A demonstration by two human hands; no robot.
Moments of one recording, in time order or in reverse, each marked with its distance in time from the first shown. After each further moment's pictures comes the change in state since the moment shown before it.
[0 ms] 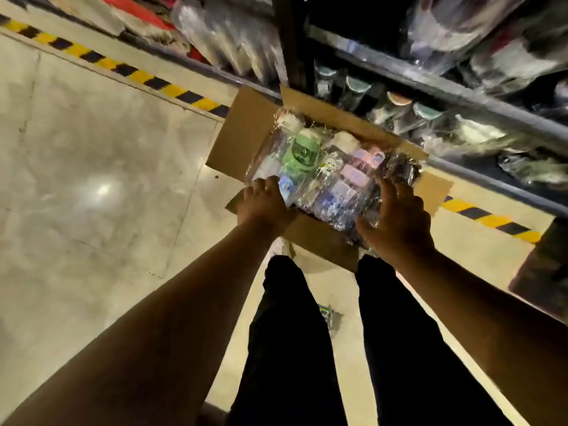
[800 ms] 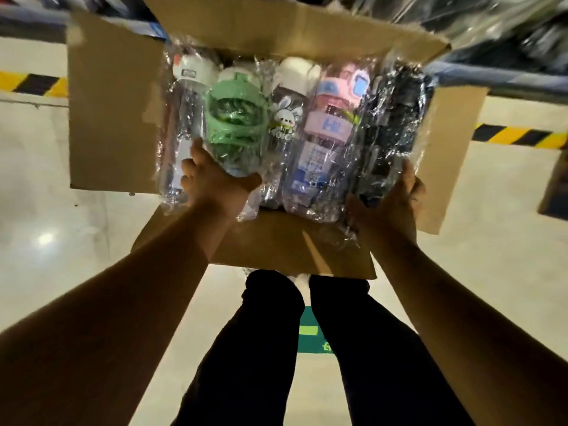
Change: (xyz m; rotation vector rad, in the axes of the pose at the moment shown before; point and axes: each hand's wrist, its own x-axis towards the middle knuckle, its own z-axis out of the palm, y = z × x) left_hand 0.178 -0.017 0.132 -0.339 0.130 -0.024; right_hand 0.070 0.059 0.201 0.714 0.215 0.583
